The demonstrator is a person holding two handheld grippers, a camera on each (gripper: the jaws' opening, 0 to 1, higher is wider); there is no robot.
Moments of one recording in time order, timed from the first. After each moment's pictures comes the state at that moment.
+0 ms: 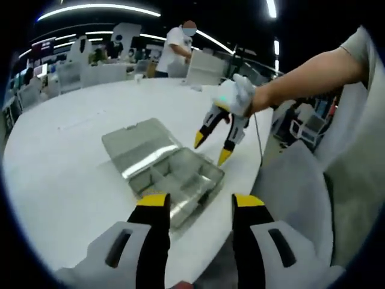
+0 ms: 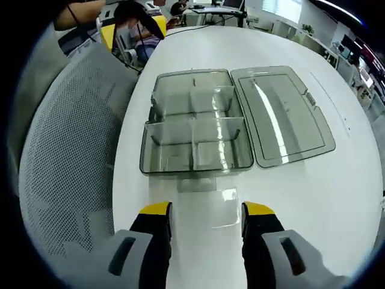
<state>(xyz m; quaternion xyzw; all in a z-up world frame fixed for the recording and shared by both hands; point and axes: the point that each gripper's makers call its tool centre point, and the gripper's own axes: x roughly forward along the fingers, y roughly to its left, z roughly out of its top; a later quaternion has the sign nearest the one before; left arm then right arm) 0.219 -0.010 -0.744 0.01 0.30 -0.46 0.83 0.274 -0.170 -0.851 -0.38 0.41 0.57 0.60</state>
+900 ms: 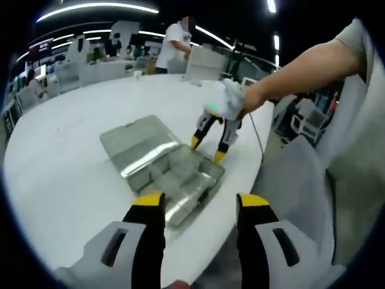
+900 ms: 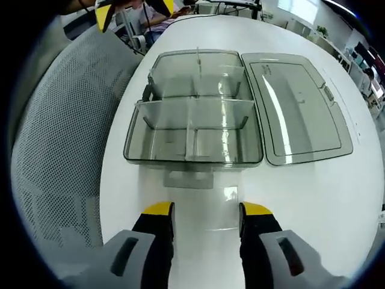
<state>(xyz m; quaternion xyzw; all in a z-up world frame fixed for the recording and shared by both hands) 0.216 -0.015 -0.746 0.03 0.31 -0.46 0.83 0.281 -0.175 -0.873 -0.41 0.41 0.58 0.57</state>
